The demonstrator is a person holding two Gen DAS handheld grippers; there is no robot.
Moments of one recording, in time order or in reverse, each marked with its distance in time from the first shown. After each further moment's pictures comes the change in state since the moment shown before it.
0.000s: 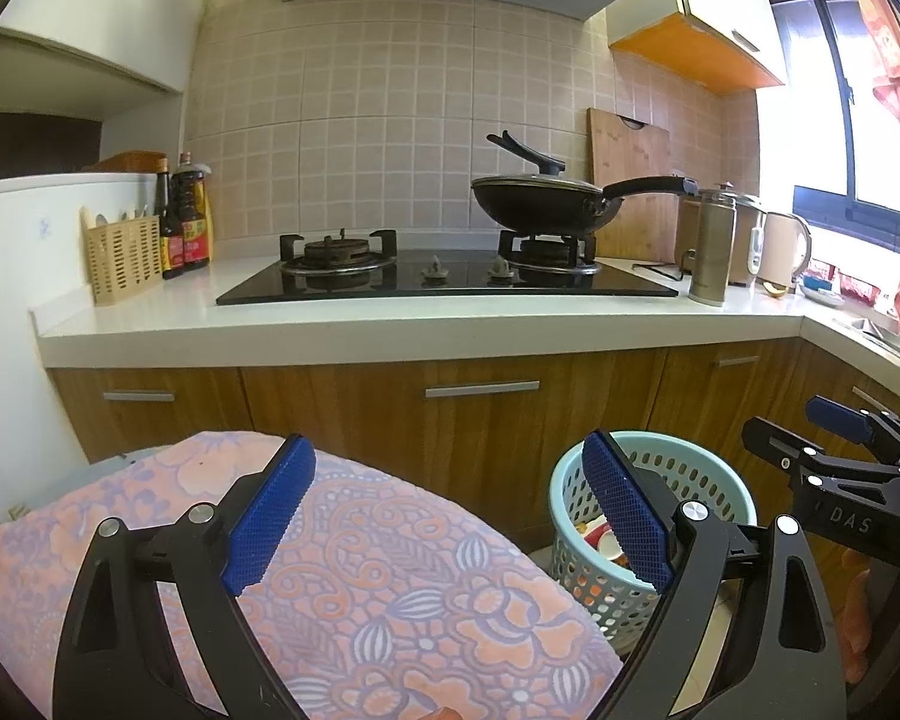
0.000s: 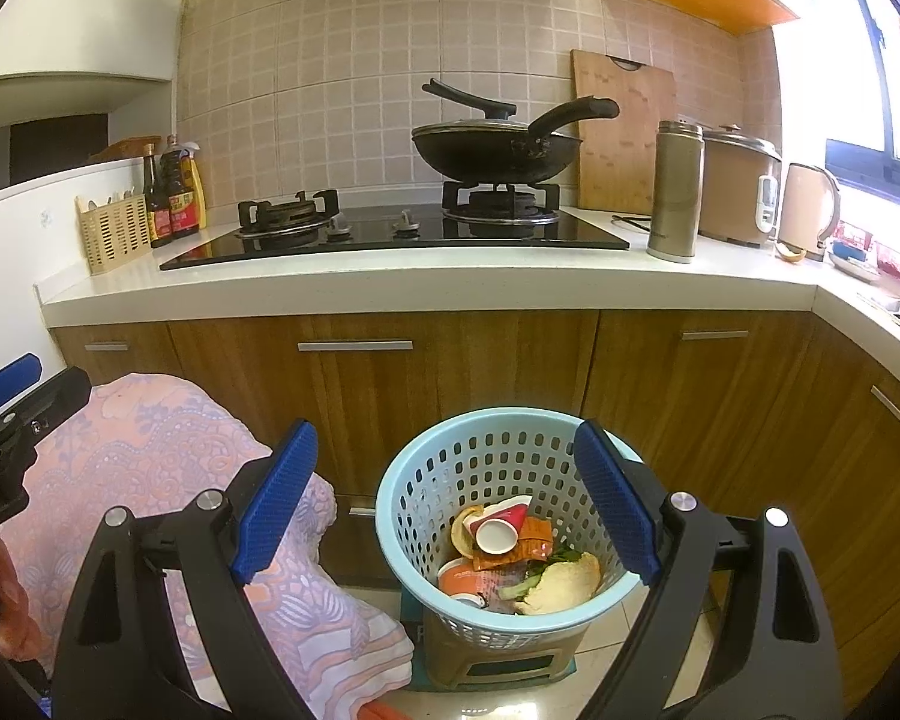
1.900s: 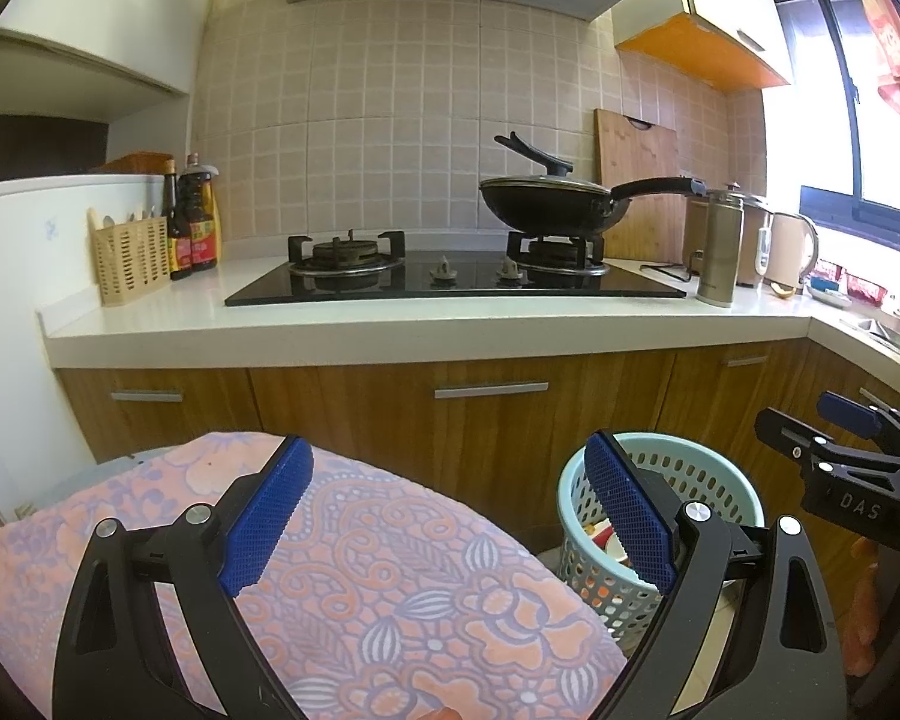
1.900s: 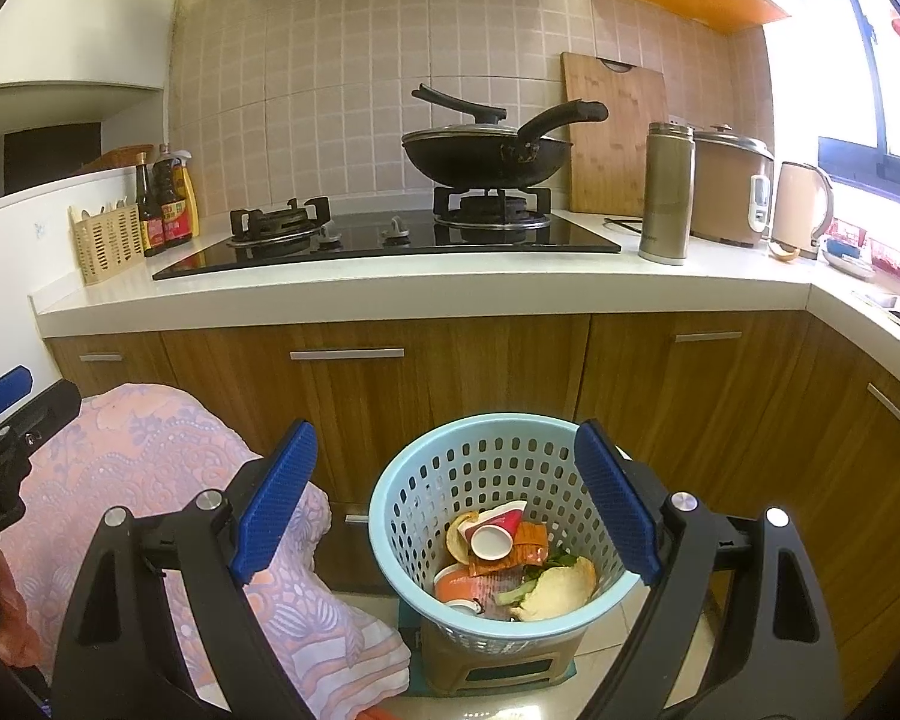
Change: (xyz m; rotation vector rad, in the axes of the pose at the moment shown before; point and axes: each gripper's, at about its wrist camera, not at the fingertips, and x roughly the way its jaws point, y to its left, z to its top) left arm 0.001 0.010 0.002 0.001 -0.001 0.014; right arm -0.001 -0.001 0.002 0.015 -0.011 -0.016
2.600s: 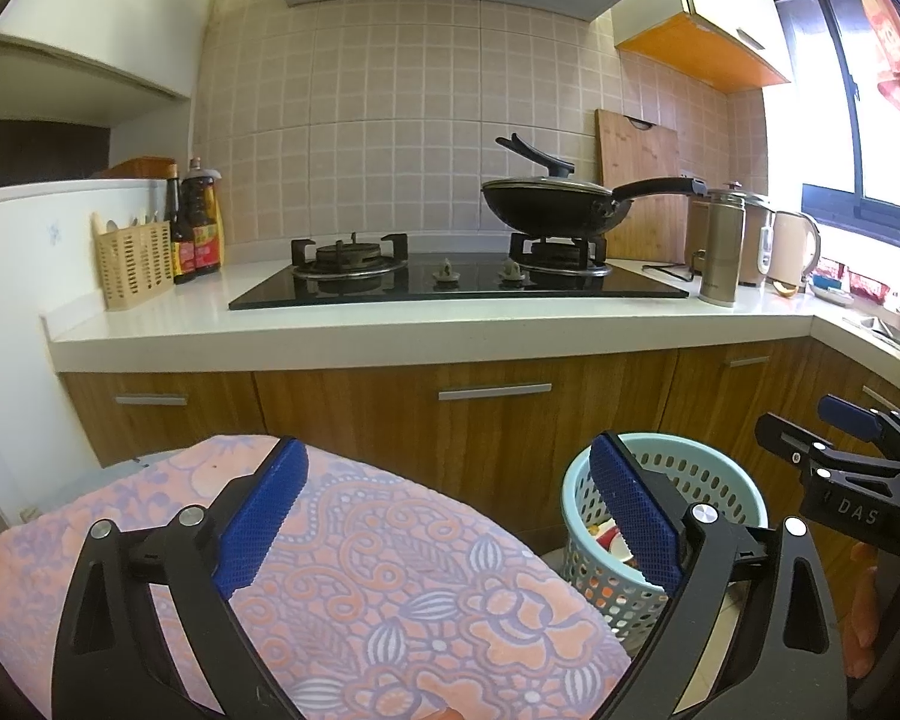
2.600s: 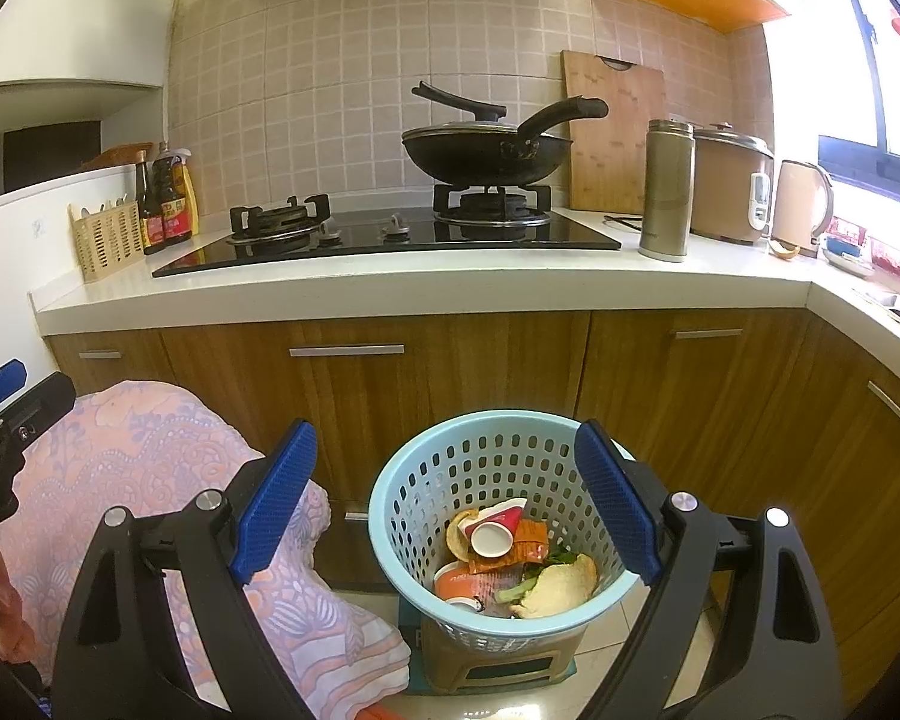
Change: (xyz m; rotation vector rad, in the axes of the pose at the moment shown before) left arm -0.003 -0.003 0.002 0.007 -0.002 0.010; right arm 0.000 -0.002 -0.003 0.001 0.004 -0.002
